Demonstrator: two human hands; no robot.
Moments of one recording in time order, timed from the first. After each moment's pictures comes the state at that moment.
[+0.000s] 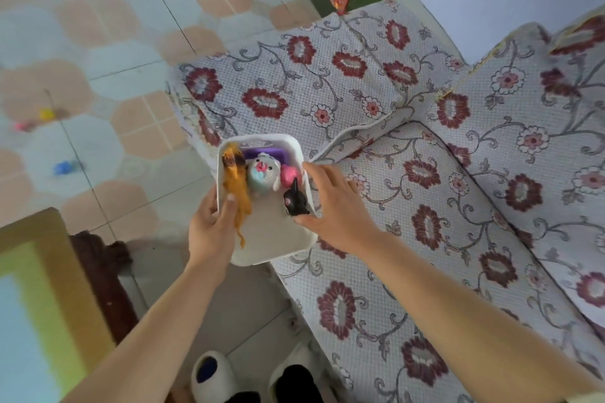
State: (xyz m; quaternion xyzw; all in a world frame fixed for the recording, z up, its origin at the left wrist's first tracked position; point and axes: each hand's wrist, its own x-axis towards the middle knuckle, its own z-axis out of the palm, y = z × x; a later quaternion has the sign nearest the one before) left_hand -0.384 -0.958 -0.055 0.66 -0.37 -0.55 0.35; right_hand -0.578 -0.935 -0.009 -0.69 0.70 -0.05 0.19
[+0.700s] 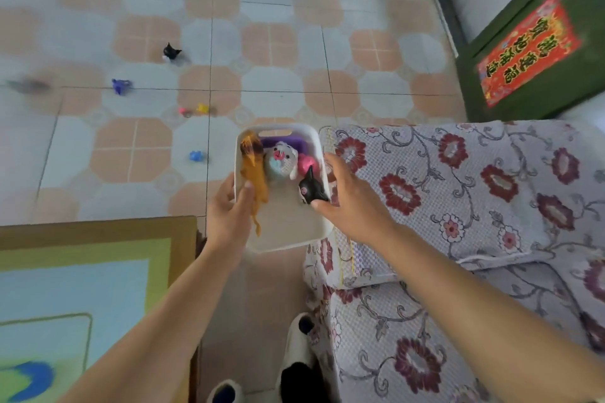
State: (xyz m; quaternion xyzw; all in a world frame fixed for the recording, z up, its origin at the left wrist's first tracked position) left_hand -0.226 -1.100 -0.021 0.72 -0.26 -0.45 0.46; right_hand -0.410 -1.160 0.002 -0.80 0.55 -0.03 0.26
